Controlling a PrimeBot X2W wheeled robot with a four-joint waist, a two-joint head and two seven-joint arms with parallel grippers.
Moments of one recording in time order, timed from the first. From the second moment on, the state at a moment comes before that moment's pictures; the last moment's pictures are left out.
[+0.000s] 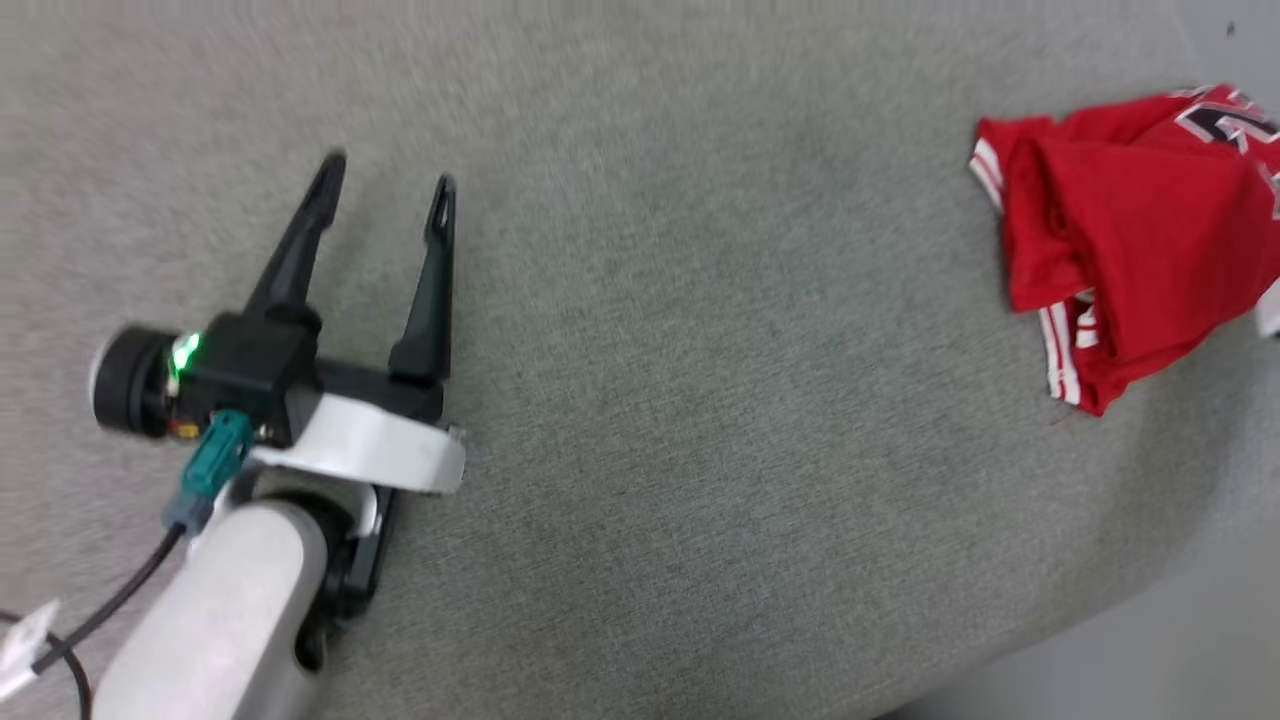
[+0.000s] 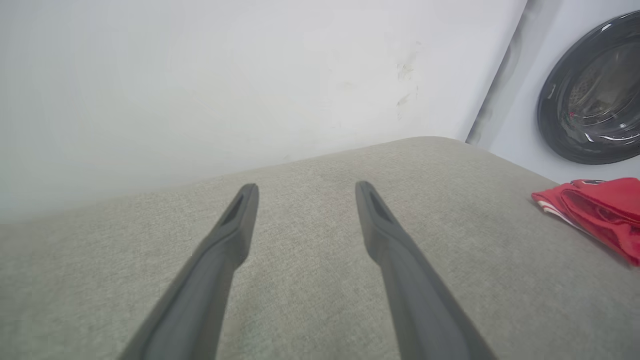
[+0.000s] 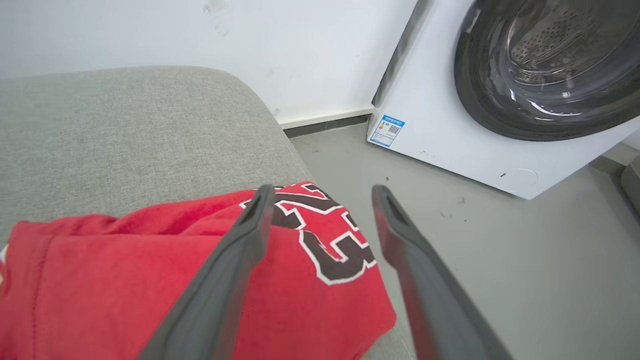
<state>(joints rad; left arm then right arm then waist) -0.45 0.47 -0.45 -0.16 -0.38 0.25 -0.10 -0.90 -0.37 -0.17 1.06 0.14 0.13 -0.26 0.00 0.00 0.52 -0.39</state>
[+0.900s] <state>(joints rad) -0.10 0.41 -0.33 0.02 -0.52 0.31 -0.26 -0.19 -0.11 -0.02 0.18 0.19 0.13 -0.08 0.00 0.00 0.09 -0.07</state>
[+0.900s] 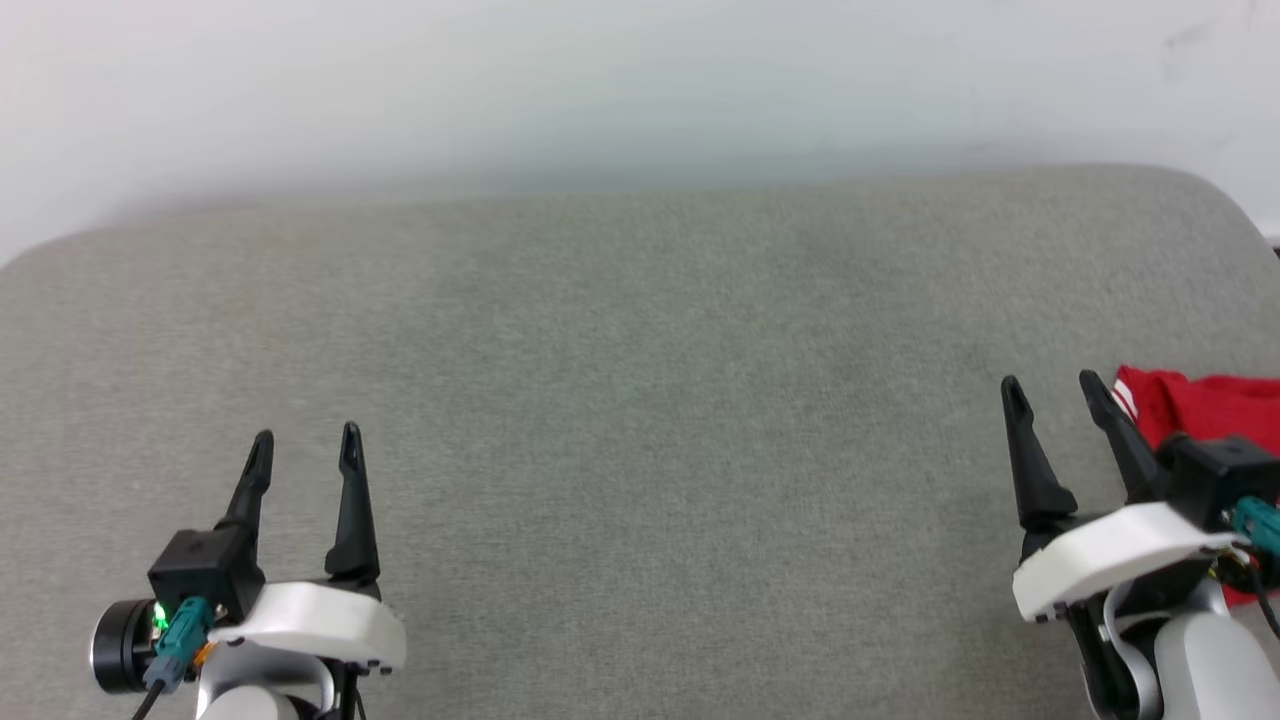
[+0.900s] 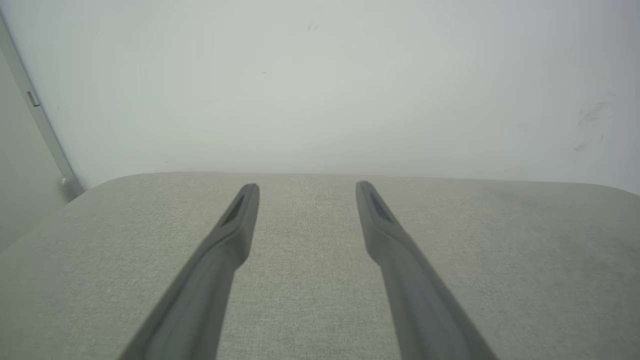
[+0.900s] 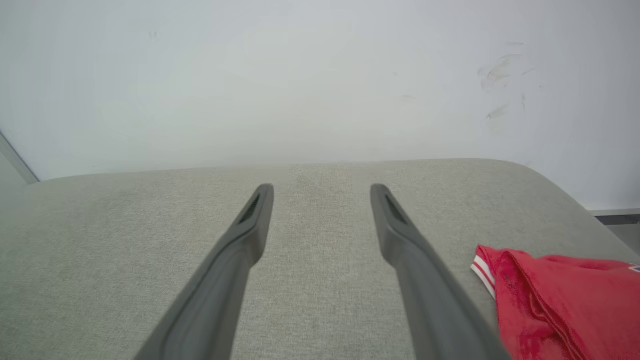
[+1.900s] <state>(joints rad) 0.01 0.43 -0.36 0.04 -0.52 0.29 -0.25 0.07 -0.06 -0.01 -0.14 0.16 0.13 0.06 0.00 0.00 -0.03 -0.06</state>
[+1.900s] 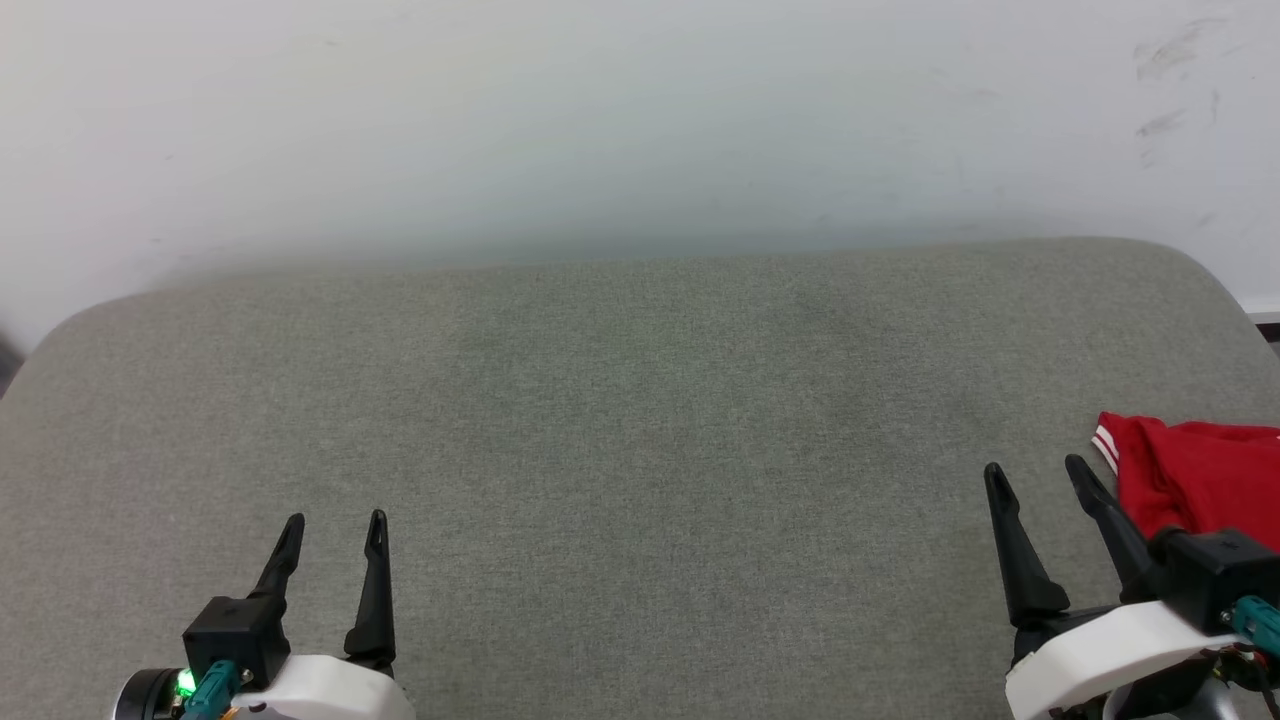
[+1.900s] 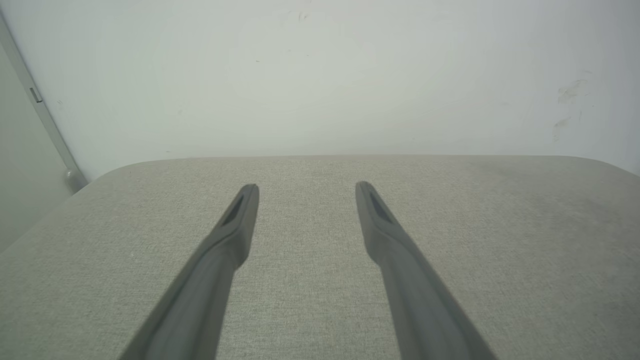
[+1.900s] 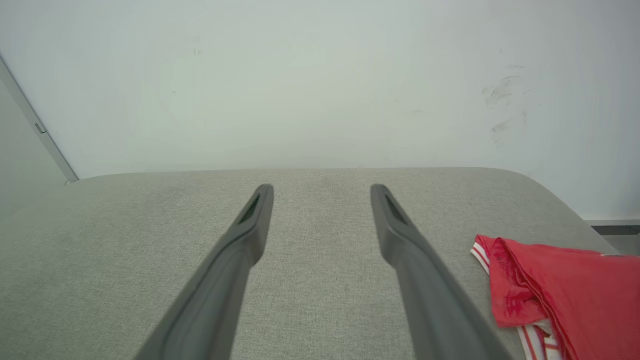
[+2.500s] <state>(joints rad) 0.03 0.40 -0.37 0.06 -0.57 0.29 -0.23 0.08 -0.05 0.00 -0.12 0.20 0.13 0.06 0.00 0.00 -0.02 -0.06</state>
